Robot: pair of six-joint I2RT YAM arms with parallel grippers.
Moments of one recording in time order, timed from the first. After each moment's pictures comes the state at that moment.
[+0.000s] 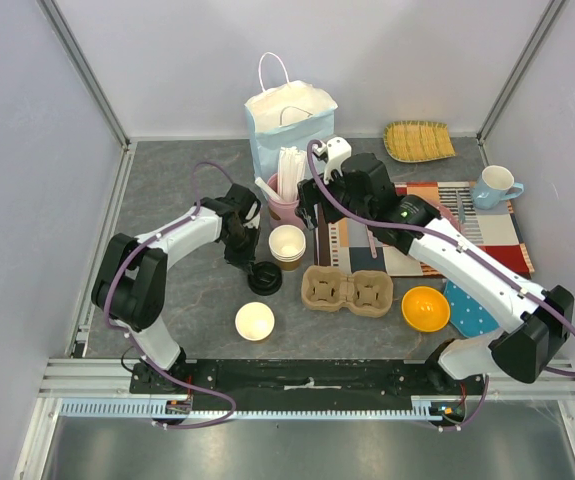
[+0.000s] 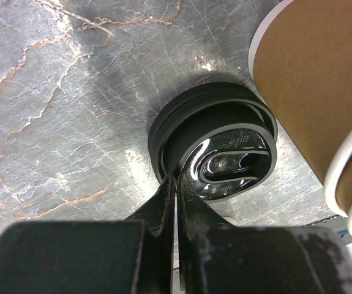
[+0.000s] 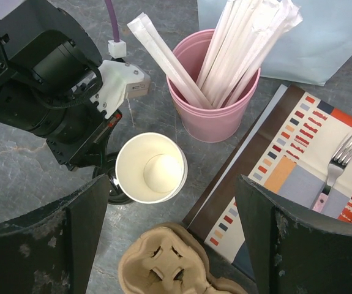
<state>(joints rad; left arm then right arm) -0.45 1.71 1.13 -0.75 0.17 -0.29 0.72 1.39 1.37 -0.44 0.02 0.16</state>
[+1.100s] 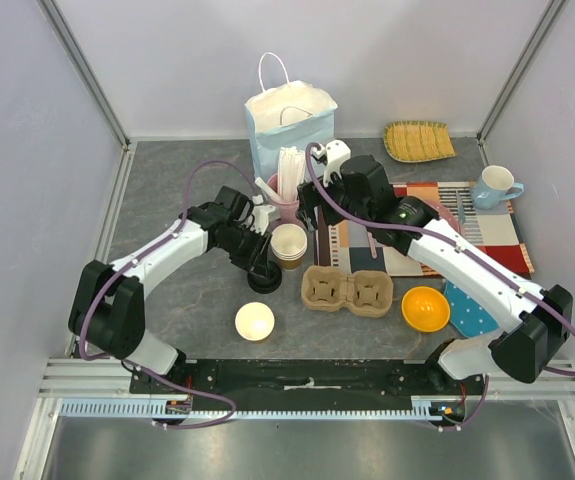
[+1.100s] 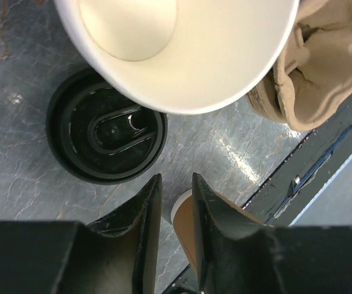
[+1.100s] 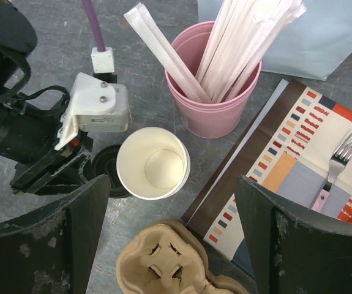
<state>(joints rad) -0.46 1.53 1.06 -0.70 0.48 0.03 0.72 1.40 1.36 -0.44 0.02 0.16</state>
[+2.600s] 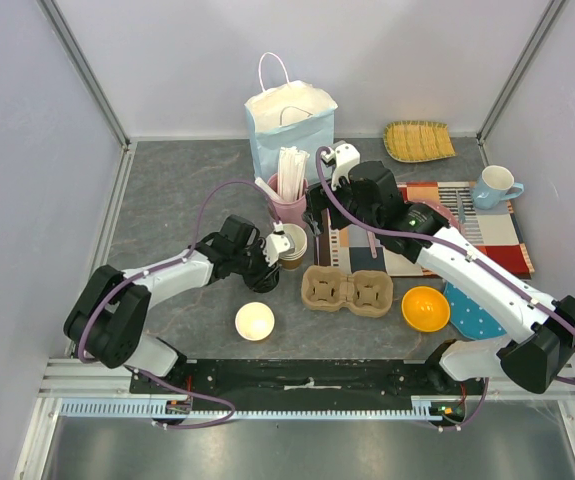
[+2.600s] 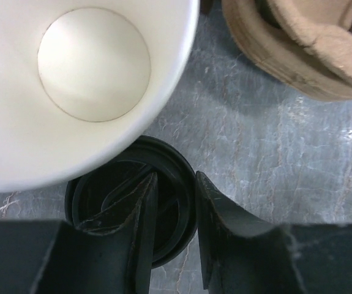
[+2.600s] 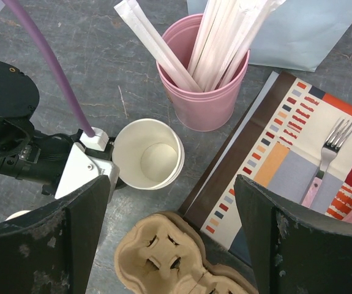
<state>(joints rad) -0.55 1.47 0.72 -0.18 0.47 0.48 0.72 1.33 1.30 -0.45 0.05 0.17</state>
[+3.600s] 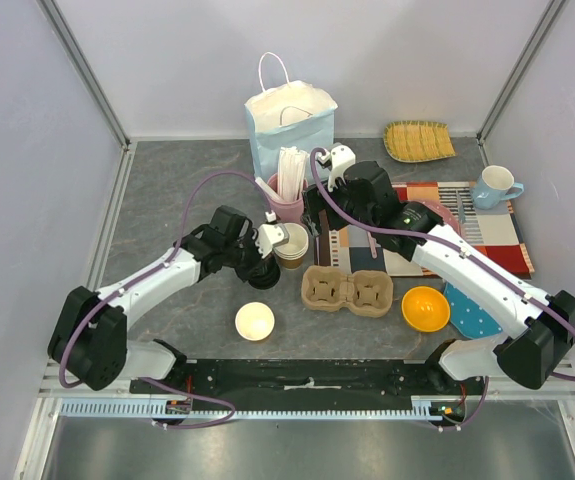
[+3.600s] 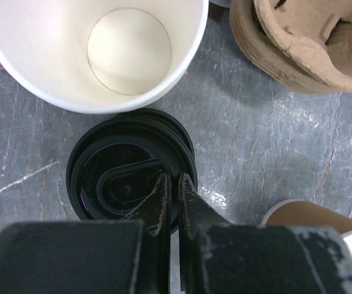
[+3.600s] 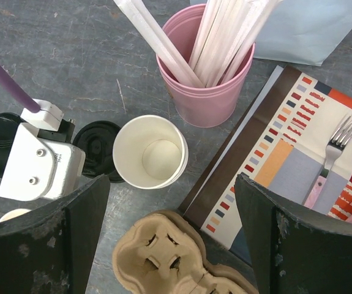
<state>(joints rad) -0.54 1.34 0.81 -0.37 0.40 0.47 0.72 1.36 1.30 -0.45 0.04 0.17</state>
